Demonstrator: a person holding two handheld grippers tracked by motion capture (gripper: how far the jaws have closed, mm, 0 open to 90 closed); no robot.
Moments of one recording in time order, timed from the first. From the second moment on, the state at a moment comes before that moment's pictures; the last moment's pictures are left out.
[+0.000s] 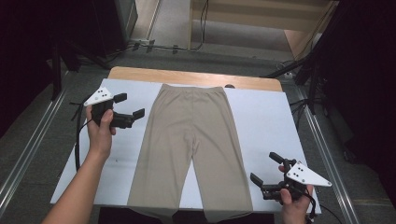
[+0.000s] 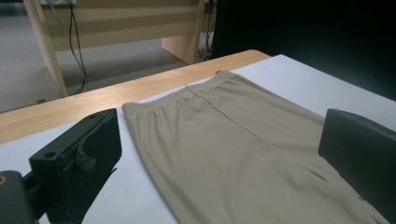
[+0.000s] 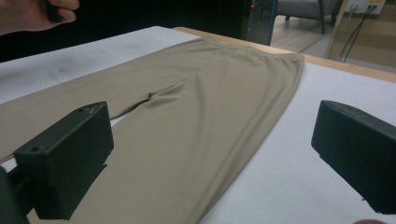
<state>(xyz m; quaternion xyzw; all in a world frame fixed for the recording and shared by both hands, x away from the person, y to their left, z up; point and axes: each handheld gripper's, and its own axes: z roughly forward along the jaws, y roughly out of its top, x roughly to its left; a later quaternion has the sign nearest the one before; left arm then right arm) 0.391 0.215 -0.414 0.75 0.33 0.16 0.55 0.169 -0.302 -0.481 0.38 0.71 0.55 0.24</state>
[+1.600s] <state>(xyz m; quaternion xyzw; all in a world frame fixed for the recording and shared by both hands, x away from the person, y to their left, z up) 0.558 0.127 -0.496 0.80 0.48 0.13 0.33 0.180 -0.290 -0.505 0.38 0.73 0.53 0.20</state>
